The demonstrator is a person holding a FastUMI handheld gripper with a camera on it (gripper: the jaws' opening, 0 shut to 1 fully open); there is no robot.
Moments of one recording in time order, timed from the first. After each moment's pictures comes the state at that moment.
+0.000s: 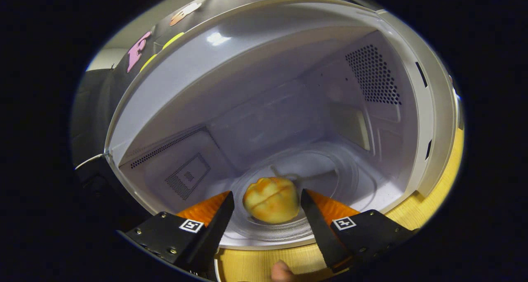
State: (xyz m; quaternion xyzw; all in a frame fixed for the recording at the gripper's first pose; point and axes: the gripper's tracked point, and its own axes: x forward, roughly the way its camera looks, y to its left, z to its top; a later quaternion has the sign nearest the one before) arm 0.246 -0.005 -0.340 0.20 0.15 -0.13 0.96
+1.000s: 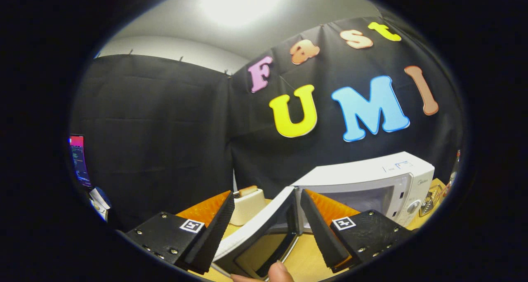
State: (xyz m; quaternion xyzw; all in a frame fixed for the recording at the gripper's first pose) arm 0.001 0.173 -0.095 0.04 0.01 0.19 0.98
